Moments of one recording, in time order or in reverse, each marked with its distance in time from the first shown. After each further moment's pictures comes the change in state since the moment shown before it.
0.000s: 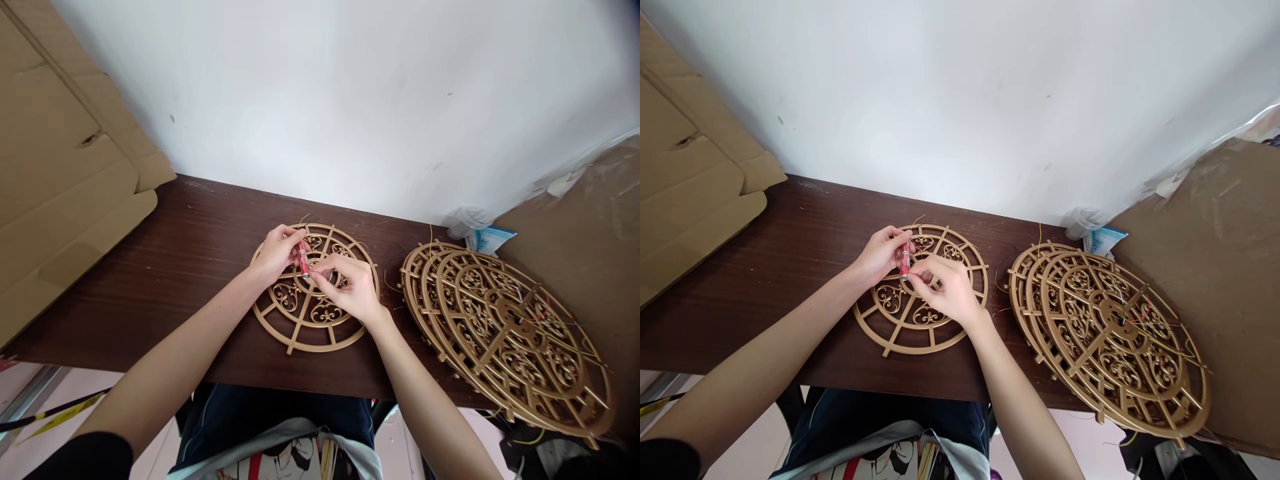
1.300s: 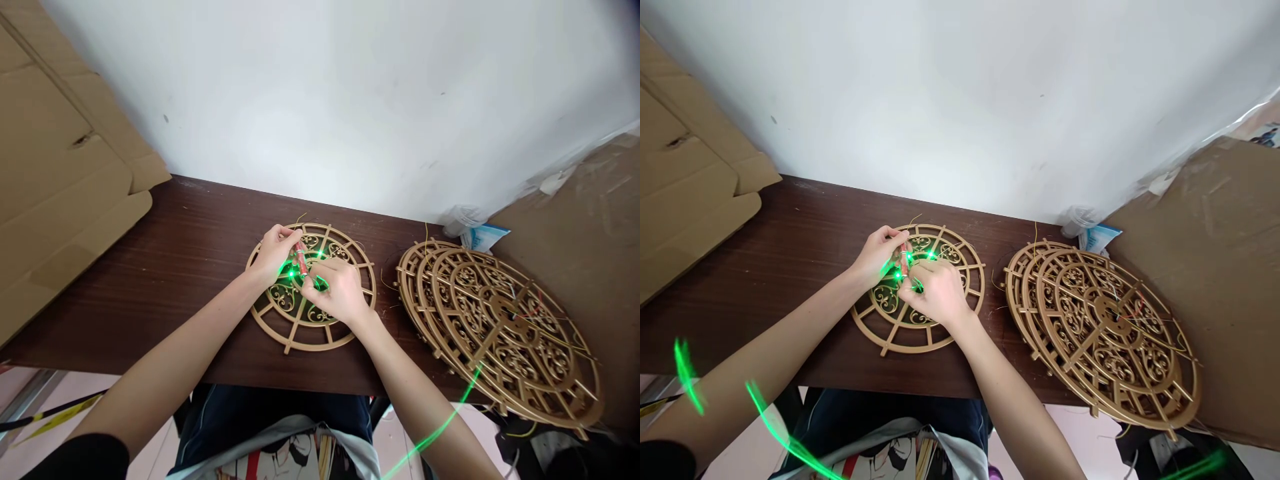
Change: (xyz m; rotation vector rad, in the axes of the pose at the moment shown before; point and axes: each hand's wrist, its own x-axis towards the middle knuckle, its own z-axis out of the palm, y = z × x) left_hand 0.001 -0.007 0.003 0.031 0.036 0.107; right_hand -0.002 0.000 0.018 -0.446 -0.028 -0.020
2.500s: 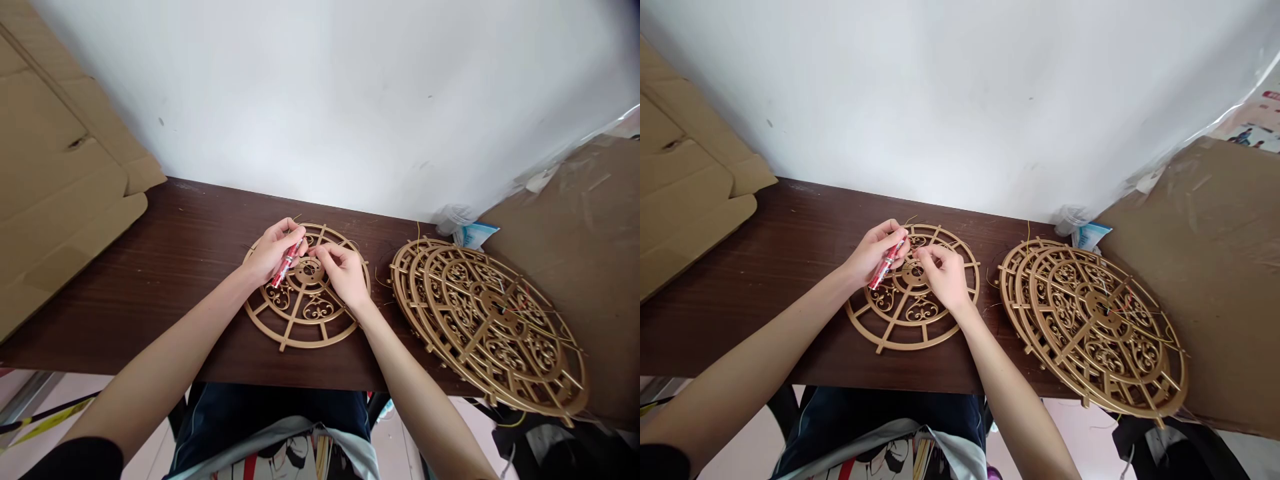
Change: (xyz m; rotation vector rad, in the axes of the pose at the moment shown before) left_hand -0.010 0.016 -0.002 -0.071 -0.439 0.079; right_hand 0.006 0.017 -0.008 0.665 0.031 0.543
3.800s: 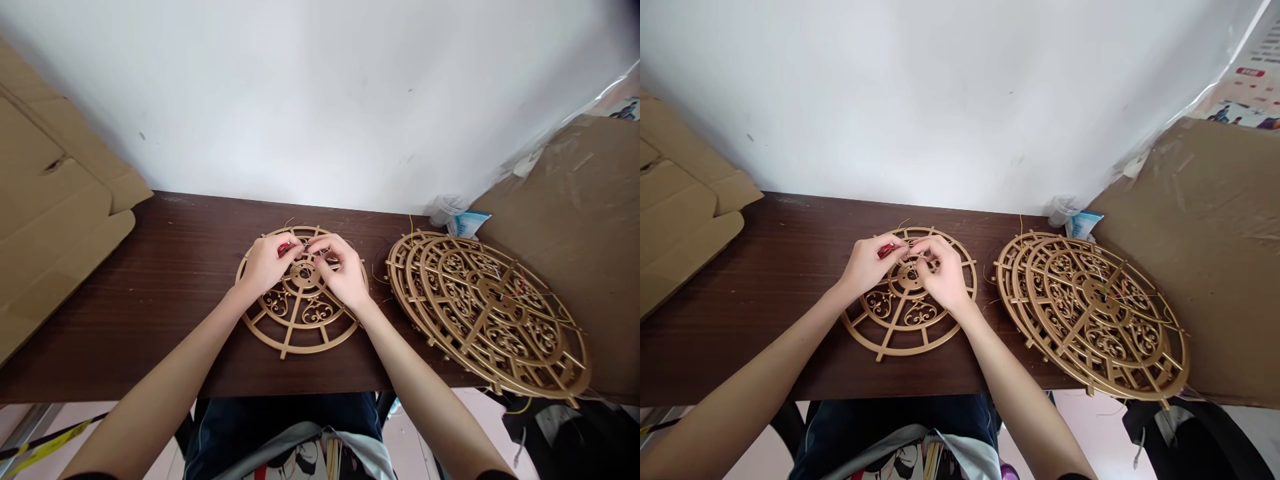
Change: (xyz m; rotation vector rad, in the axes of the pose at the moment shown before) left_hand -0.002 -0.002 -0.006 1.069 0.173 0.291; right_hand 0.000 -0.001 -0.001 0.011 0.063 -0.169
